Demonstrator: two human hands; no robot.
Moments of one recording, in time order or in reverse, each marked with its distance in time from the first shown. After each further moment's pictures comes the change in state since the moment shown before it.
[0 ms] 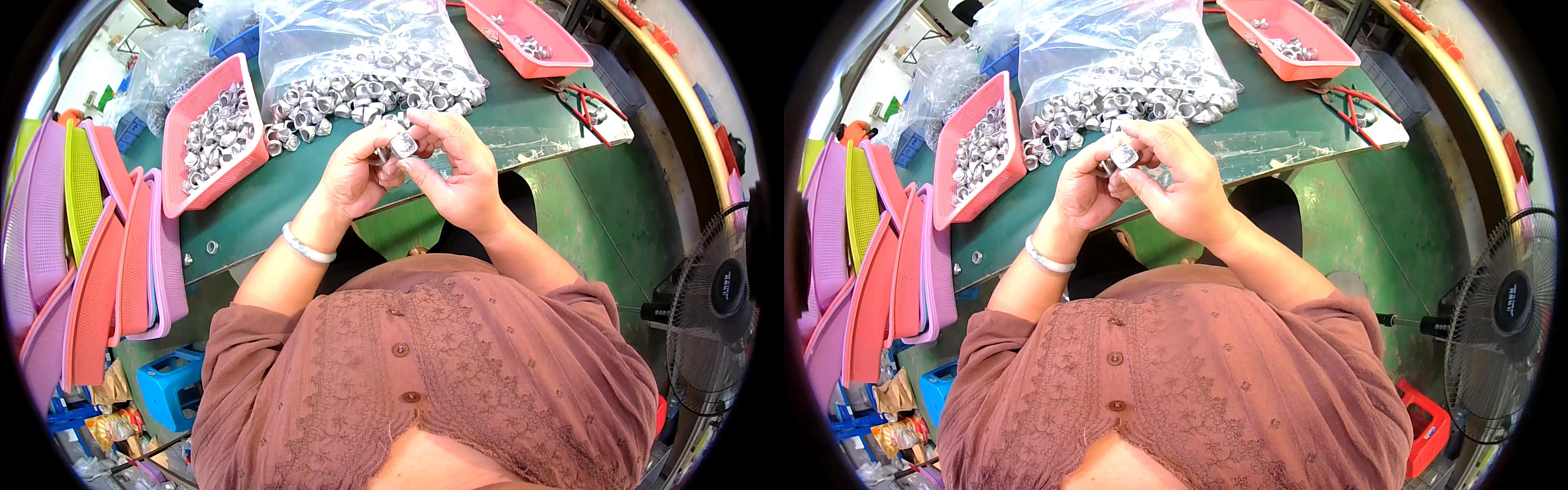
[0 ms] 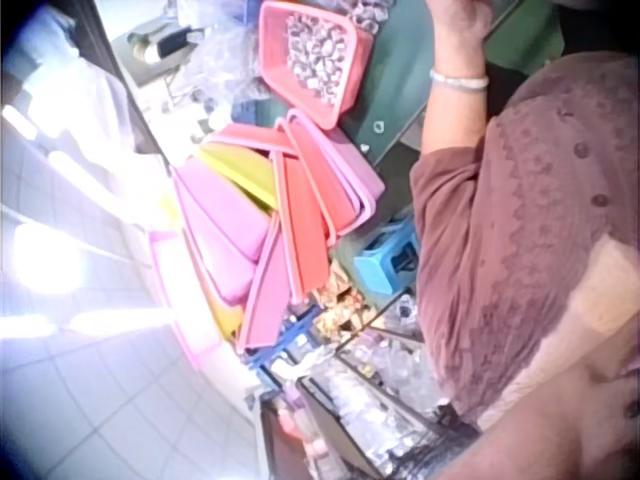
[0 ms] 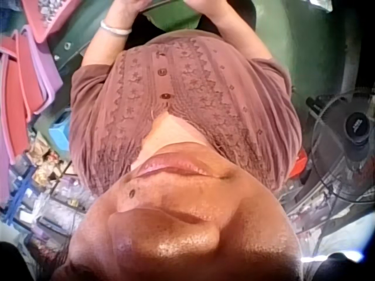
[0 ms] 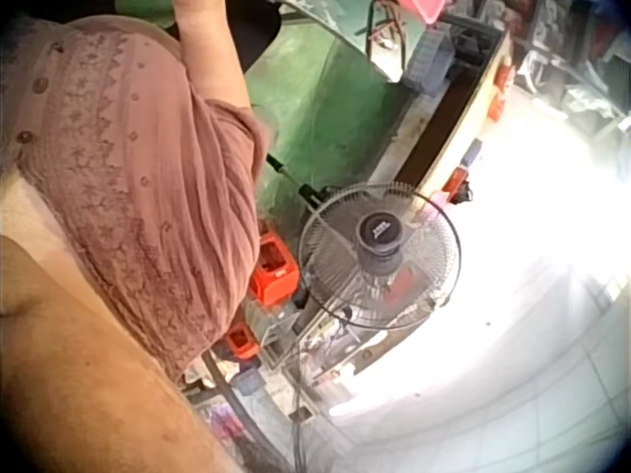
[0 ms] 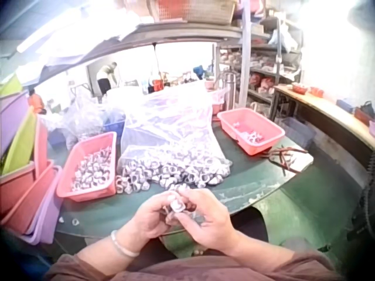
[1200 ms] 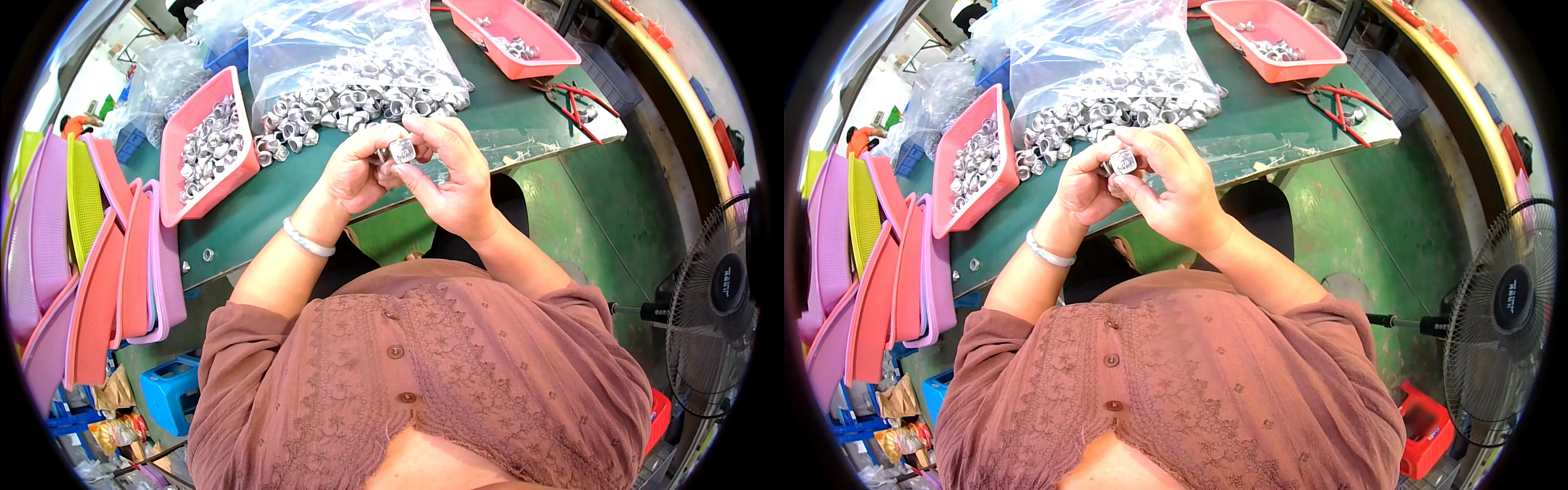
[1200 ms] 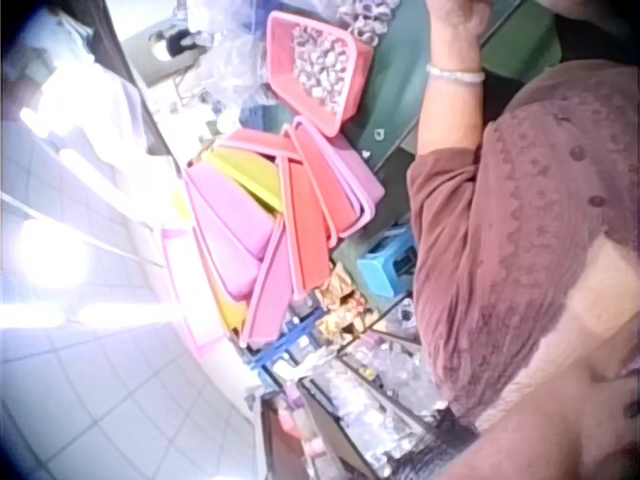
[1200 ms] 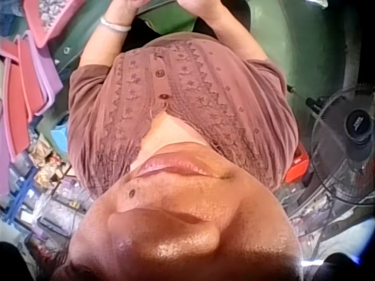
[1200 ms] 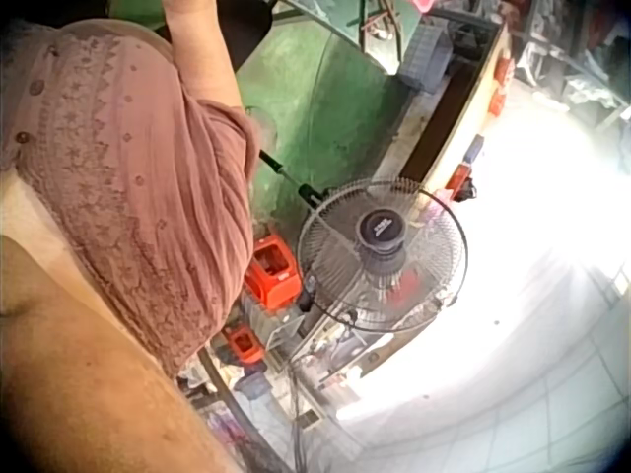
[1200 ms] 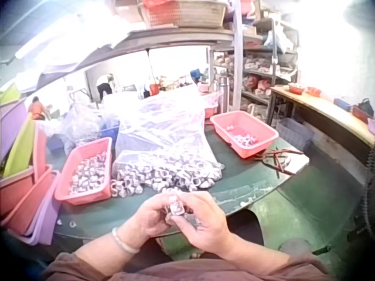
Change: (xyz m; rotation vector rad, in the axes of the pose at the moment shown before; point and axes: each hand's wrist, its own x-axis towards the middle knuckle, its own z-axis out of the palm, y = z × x) left_hand 0.021 -0.003 0.011 -0.068 -0.094 -0.080; right_hand -0.002 -0.005 -0.019 -0.087 0.029 -0.083
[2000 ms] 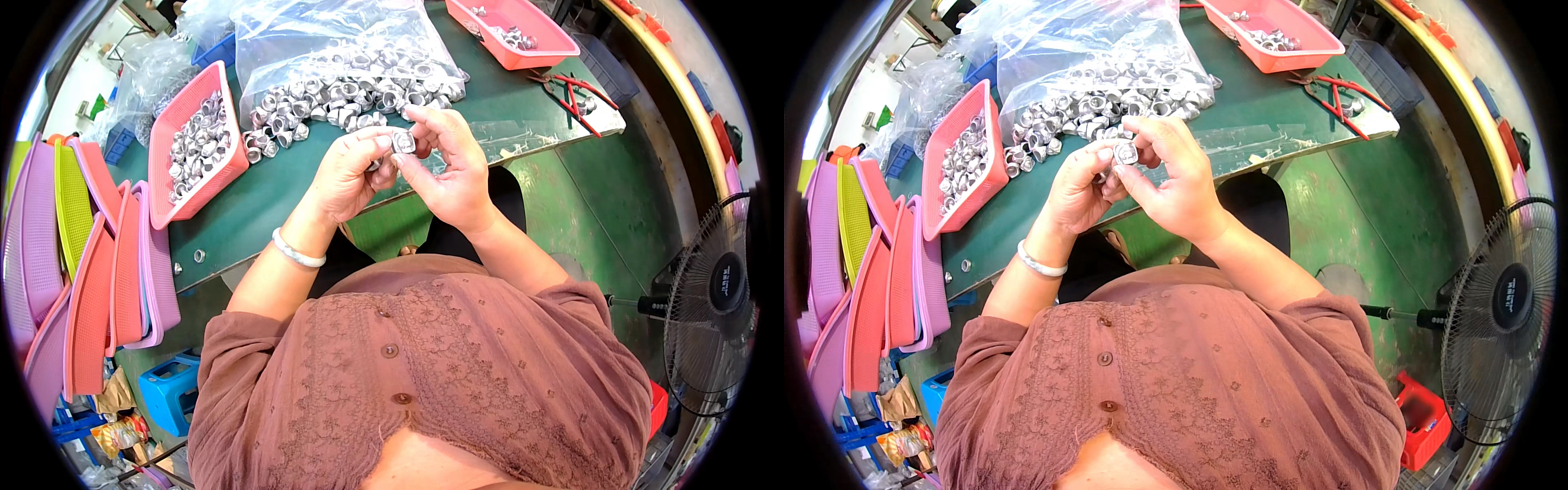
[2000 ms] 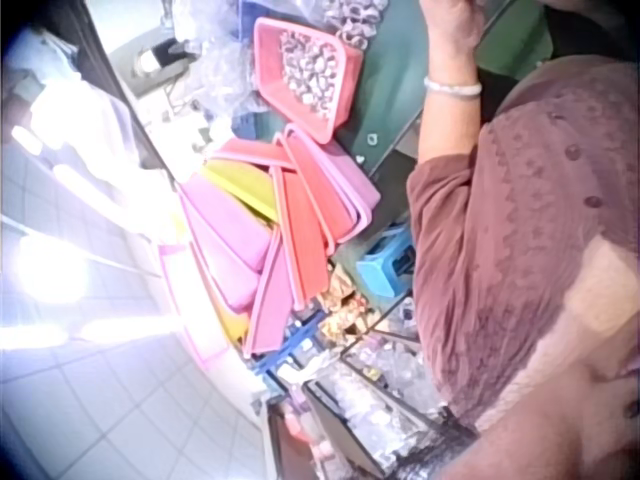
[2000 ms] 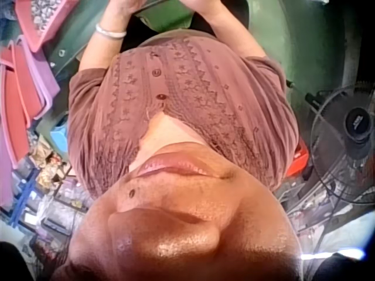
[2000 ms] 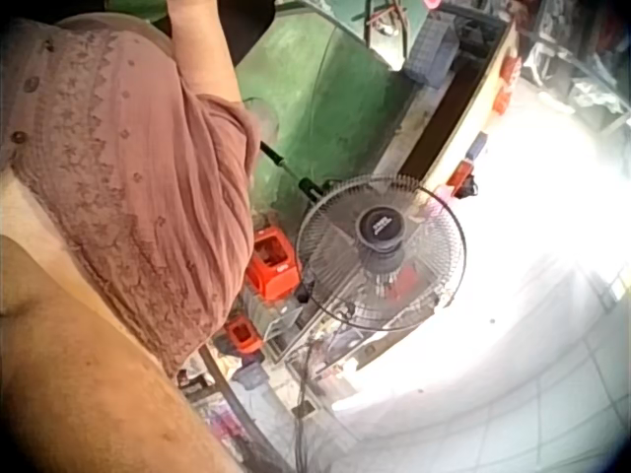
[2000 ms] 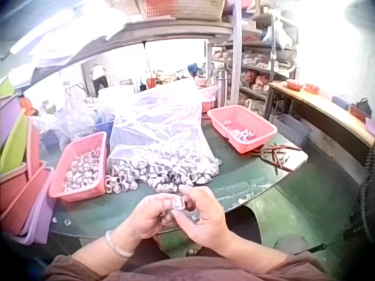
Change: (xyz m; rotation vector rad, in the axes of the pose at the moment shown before) left_hand -0.009 -0.011 -0.002 0.215 0.052 0.110; right_hand -0.011 0.022 0.004 0.031 0.071 0.100
